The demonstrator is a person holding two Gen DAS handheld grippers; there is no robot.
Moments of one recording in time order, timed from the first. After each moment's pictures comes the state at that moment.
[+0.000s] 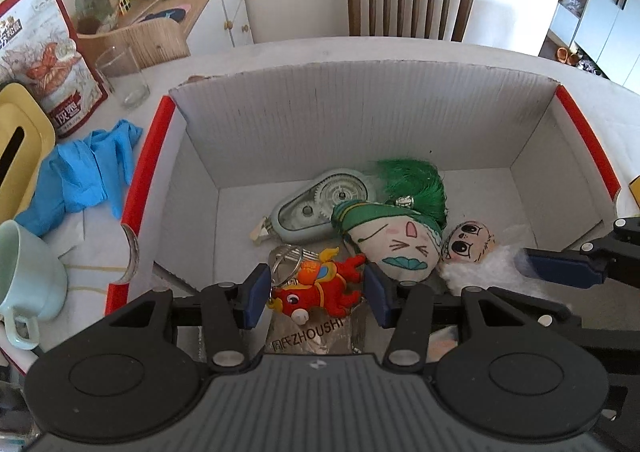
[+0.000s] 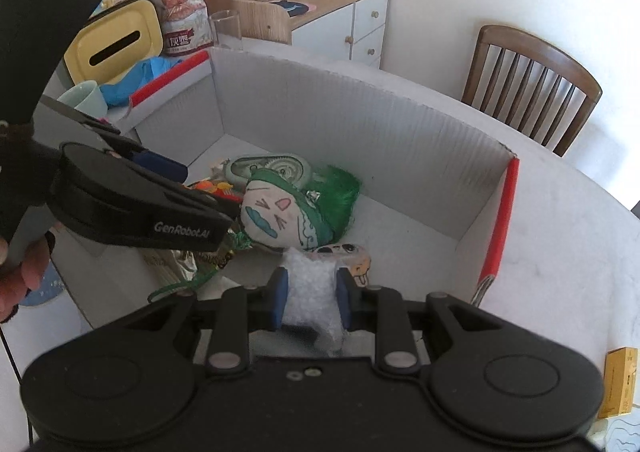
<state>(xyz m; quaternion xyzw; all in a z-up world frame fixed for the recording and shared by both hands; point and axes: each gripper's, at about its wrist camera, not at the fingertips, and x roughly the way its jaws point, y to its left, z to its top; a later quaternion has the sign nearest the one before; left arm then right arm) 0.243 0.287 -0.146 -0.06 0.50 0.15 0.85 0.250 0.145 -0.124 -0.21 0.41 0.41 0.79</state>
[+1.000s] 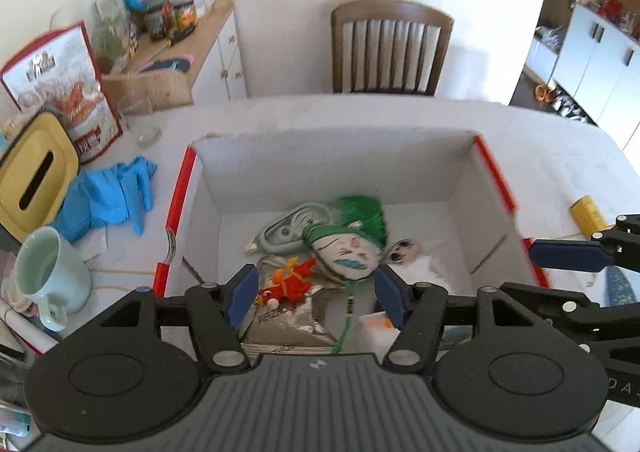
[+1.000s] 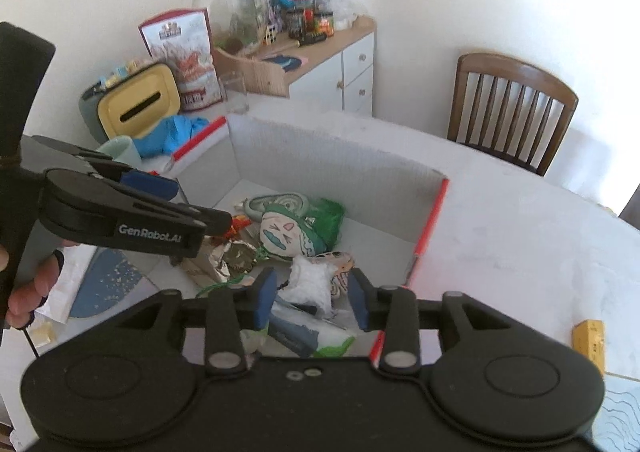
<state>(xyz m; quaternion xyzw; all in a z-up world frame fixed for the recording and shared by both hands) 0.191 0.252 -0.073 -0.07 0.43 0.14 0.89 0.224 0.082 -0.061 -0.14 0.38 0.42 0.81</state>
